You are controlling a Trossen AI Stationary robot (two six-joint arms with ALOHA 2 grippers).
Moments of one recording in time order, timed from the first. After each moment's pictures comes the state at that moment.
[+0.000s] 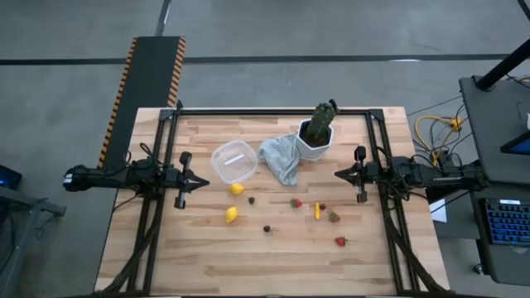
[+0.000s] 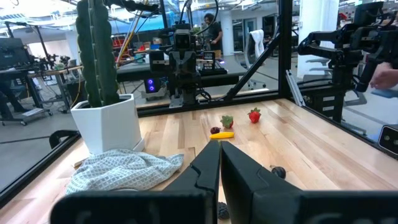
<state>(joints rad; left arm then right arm) -0.05 0.06 0.01 0.03 0.02 0.11 0.04 0.09 0.06 0.00 0.08 -0.11</state>
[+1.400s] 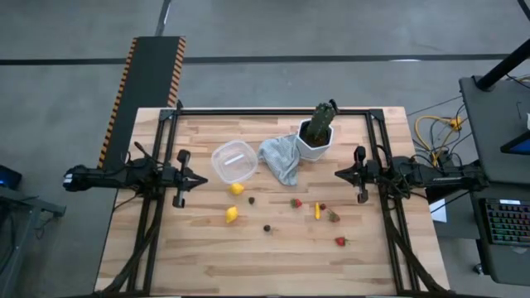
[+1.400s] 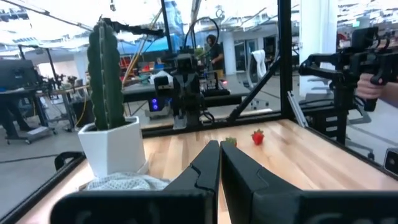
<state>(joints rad) -0.05 0.06 0.01 0.12 0.02 0.12 0.04 0.09 0.06 0.01 0.08 -0.01</state>
